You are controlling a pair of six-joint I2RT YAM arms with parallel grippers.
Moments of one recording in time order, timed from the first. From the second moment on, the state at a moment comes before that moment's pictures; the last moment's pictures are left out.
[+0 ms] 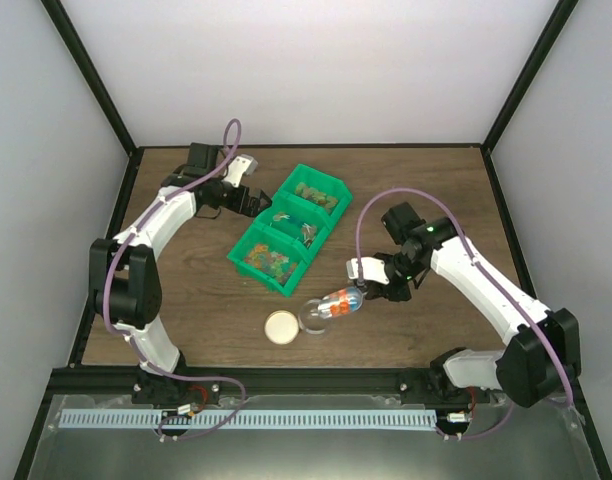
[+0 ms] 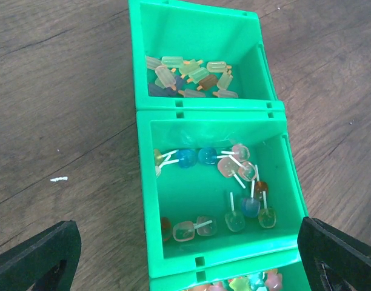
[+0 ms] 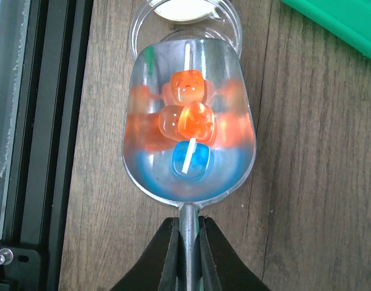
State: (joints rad) left arm -0.19 1.75 1.39 -0.54 0.53 0.15; right arm 0.46 1.27 1.05 -1.19 -0.47 -1.19
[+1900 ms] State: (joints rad) left arm -0.17 1.72 1.33 -0.55 0.40 0.15; right arm 0.55 2.05 2.04 -1.27 -0.06 -0.56
